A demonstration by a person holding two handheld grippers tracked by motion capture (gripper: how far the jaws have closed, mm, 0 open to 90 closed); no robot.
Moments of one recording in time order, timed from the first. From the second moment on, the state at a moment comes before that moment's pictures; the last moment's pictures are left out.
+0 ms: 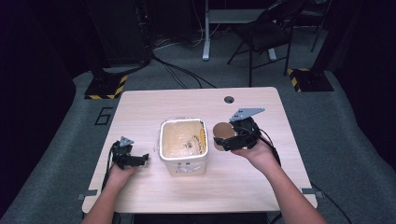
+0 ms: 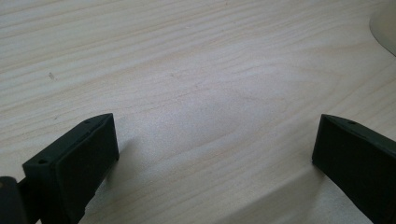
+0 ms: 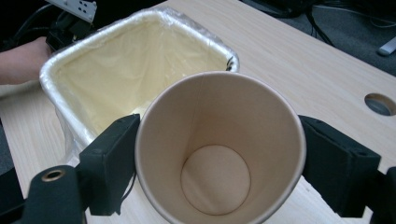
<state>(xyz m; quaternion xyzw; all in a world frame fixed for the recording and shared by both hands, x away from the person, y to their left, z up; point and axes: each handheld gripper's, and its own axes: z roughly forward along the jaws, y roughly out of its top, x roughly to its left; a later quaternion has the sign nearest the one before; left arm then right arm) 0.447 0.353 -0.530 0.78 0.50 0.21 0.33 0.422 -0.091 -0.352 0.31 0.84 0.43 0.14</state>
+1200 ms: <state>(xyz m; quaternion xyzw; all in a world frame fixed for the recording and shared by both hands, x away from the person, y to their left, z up) 0.447 0.352 -0.530 0.77 0.50 0.21 0.33 0.433 -0.041 -0.298 0.27 0.84 0.44 0.14</state>
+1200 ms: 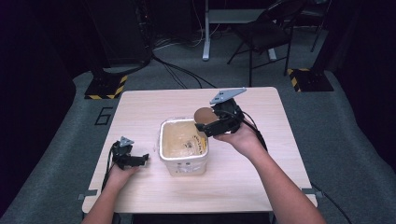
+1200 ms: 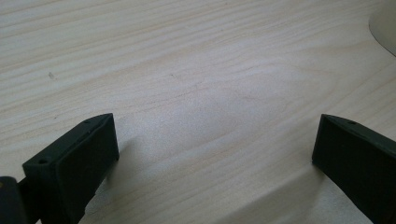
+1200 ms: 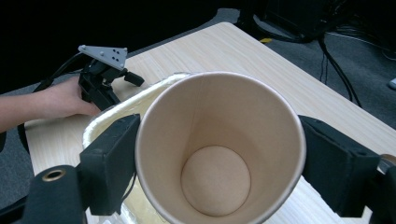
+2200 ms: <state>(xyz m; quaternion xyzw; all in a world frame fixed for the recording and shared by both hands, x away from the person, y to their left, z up) 0.447 0.352 -0.530 0.77 0.50 0.21 0.33 0.435 -0.010 -0.344 0.25 0.86 0.43 0.12</state>
